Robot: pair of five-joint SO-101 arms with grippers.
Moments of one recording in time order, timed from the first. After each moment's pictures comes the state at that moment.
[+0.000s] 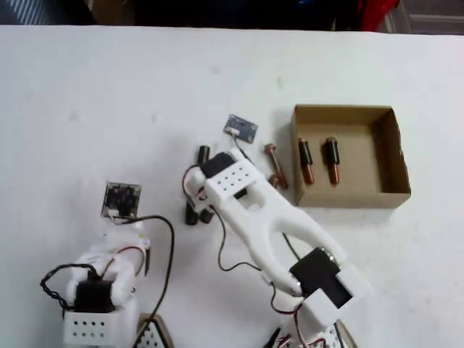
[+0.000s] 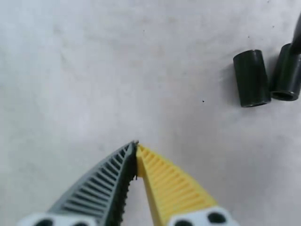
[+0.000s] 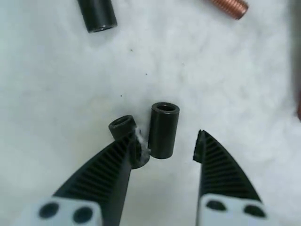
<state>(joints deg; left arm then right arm) -4.8 -104.0 97.1 73.1 -1.7 -40.3 5.2 19.2 63.2 -54.9</state>
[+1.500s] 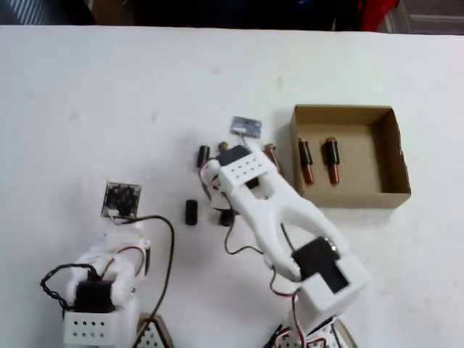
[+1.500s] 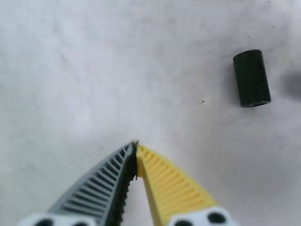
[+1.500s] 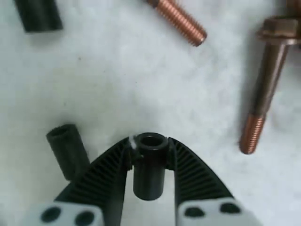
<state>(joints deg) -4.8 -104.0 97.1 73.1 -1.7 -33.7 8.9 19.2 67.4 -35.2</state>
